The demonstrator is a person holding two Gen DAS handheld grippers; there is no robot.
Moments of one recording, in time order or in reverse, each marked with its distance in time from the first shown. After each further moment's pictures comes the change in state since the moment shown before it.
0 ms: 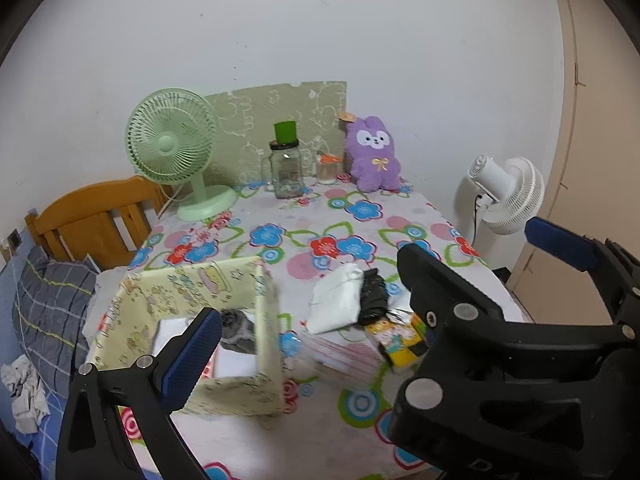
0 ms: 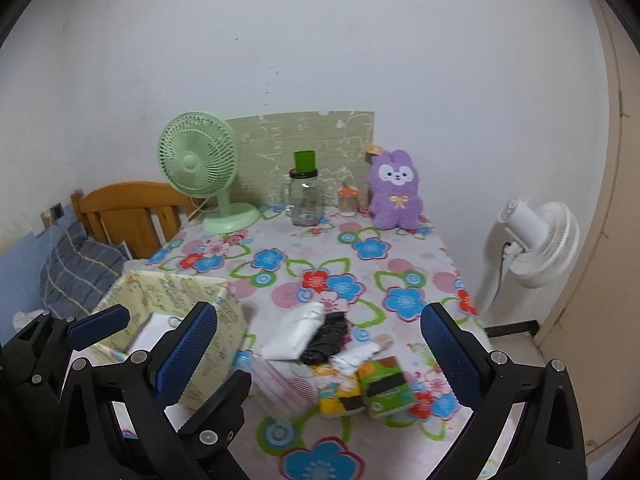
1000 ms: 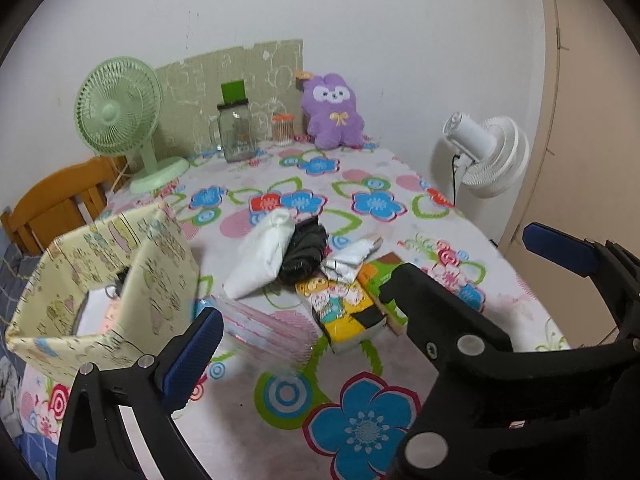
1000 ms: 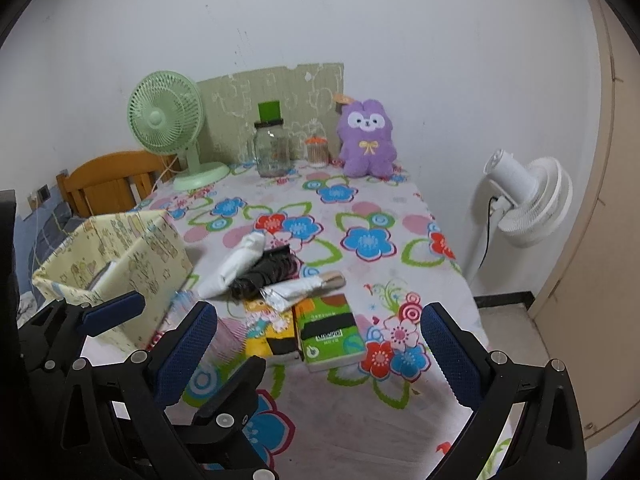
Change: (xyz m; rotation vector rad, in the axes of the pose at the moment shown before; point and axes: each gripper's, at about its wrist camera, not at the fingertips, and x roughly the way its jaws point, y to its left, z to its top) left arm 0.067 -0.061 -0.050 0.048 0.069 -0.051; right arm 0.038 -0.065 -0.073 0.032 0.101 -0.005
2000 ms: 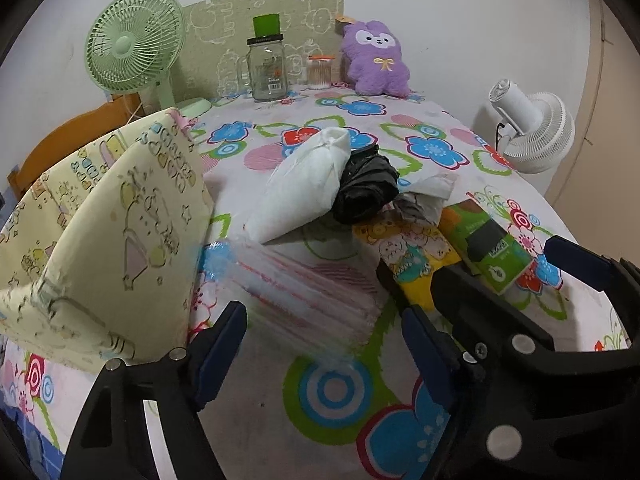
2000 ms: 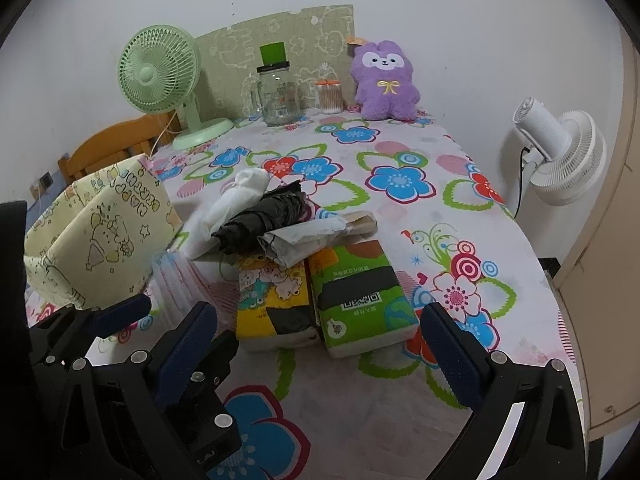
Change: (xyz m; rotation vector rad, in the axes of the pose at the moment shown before) left arm 0.058 0.032 -0.023 -0.078 0.131 0.063; right arm 0.069 0.006 -0.027 0.038 0.127 0.065
